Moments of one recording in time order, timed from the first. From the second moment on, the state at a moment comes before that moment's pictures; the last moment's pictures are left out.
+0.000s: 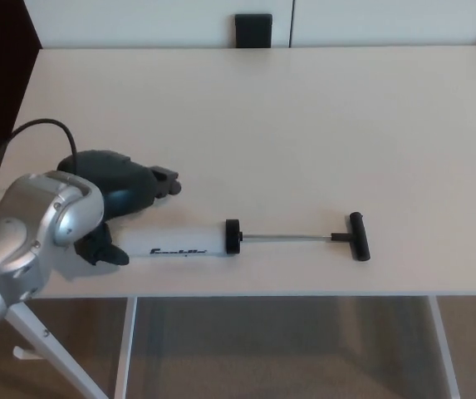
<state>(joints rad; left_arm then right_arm) -0.68 0.75 -0.84 0.28 0.59 0.12 -0.41 0.28 -0.29 -0.34 0.55 0.18 -0.13 0.08</state>
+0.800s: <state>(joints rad) -0.63 0.46 -0.84 0.44 0.82 0.14 -0.25 0.30 -0.29 -0.34 0.50 0.15 -0.14 0.05</state>
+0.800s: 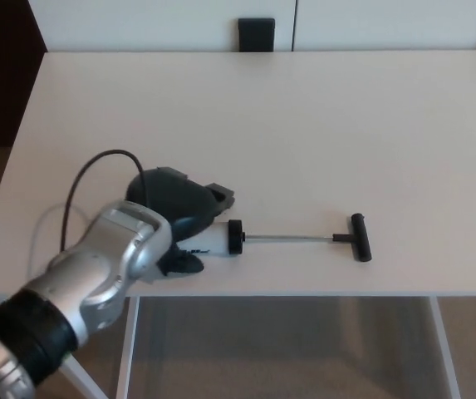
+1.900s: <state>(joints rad) -0.67 0.40 -0.81 0.54 0.88 0.09 -0.06 0.57 -0.16 -0.29 -0.16 0.16 -0.17 0.05</state>
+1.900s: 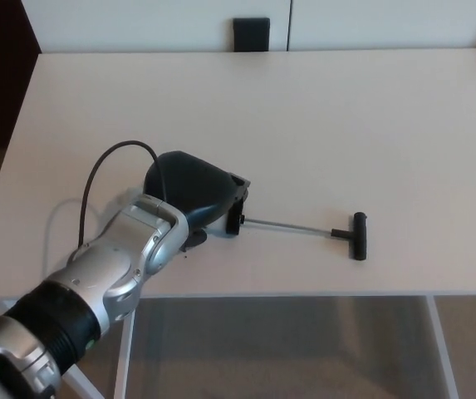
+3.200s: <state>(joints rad) -0.59 0.63 -0.55 0.14 0.72 -0.05 -0.29 -0.03 -0.21 -0.13 -0.34 0.08 0.02 0.03</state>
